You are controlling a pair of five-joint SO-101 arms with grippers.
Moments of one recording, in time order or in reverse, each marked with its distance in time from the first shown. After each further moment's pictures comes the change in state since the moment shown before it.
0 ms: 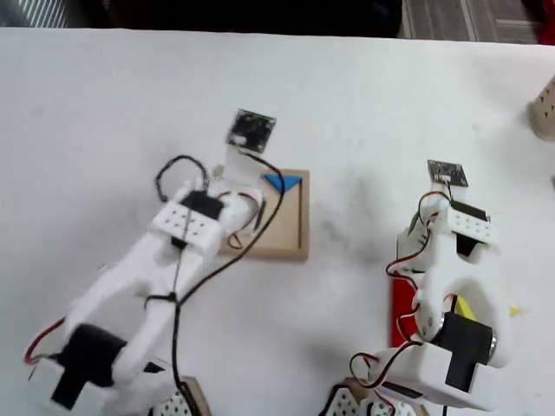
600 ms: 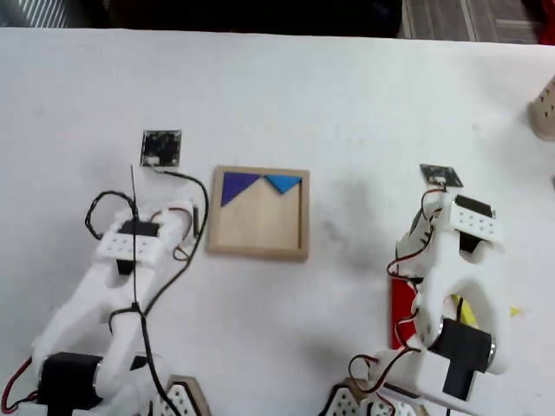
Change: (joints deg) left arm -18.4 -7.6 19.2 -12.1 0.0; right arm 0.0 -2.5 -3.6 14.0 7.1
